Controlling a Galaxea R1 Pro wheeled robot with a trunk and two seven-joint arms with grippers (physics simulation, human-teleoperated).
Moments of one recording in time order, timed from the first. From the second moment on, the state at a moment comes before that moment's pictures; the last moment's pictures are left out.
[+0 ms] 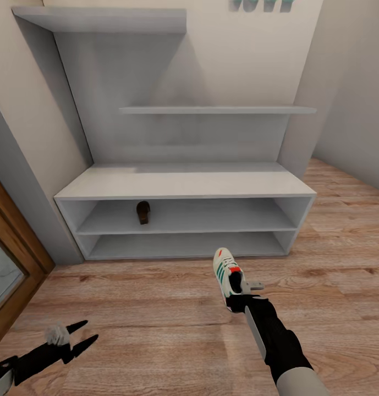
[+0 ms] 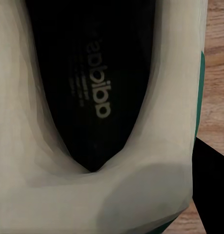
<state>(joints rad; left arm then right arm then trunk) -0.61 0.45 0.00 -0.05 0.35 -0.49 -1.26 -0.50 0.12 -0.01 -0.97 0.07 0.64 -0.08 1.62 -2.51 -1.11</state>
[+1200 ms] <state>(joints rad) -0.61 0.42 -0.02 -0.06 0.32 -0.49 -1.52 -0.51 0.12 -0.01 -0.97 0.07 0.64 -0.08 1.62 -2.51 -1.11</state>
